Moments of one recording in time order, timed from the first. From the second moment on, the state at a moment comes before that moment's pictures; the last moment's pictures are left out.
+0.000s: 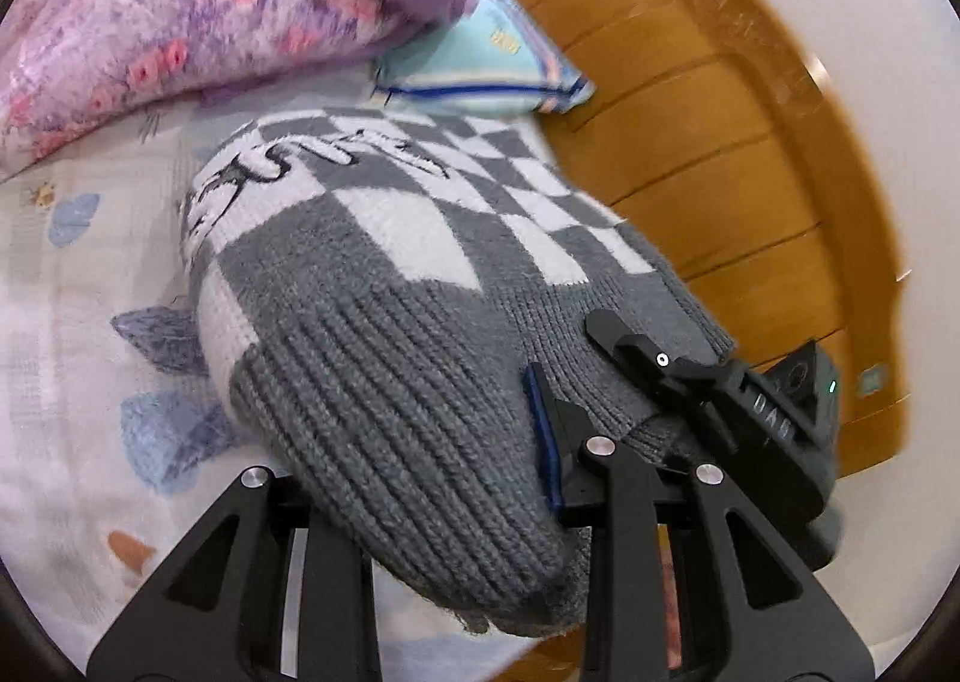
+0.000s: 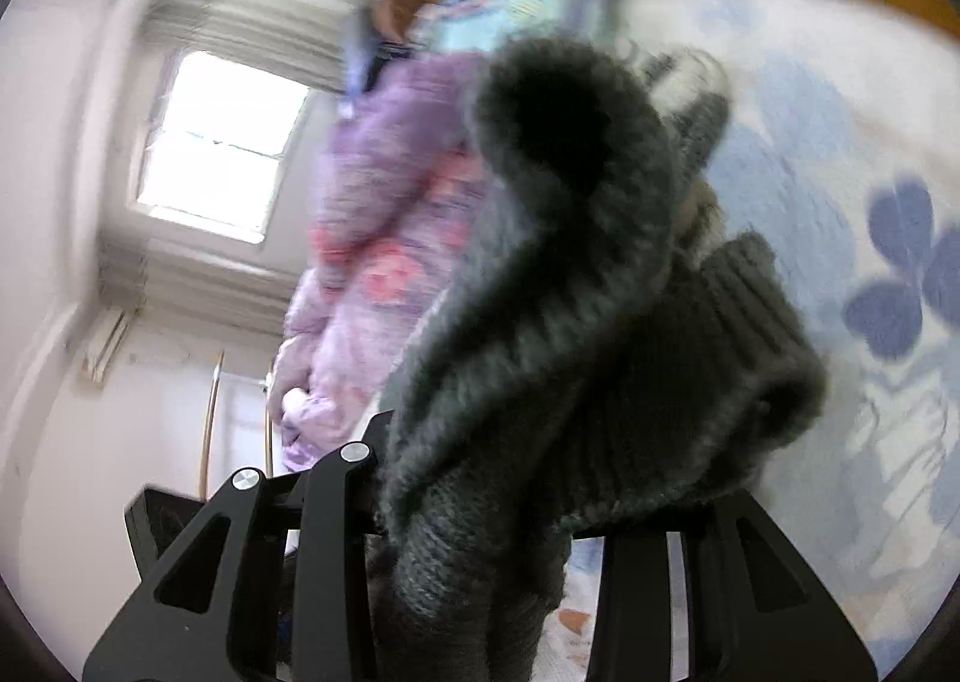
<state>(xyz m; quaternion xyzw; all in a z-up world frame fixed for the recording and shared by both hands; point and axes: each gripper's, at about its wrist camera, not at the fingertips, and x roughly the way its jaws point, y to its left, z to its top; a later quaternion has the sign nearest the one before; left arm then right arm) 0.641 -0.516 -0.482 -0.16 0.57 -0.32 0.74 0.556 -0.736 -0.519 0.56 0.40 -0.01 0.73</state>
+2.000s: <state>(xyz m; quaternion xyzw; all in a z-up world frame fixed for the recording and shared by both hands) 0.448 -0.263 -0.304 -0.04 0.50 -0.13 0.85 0.403 -0.456 -0.289 0.05 0.48 -0.07 0.87</state>
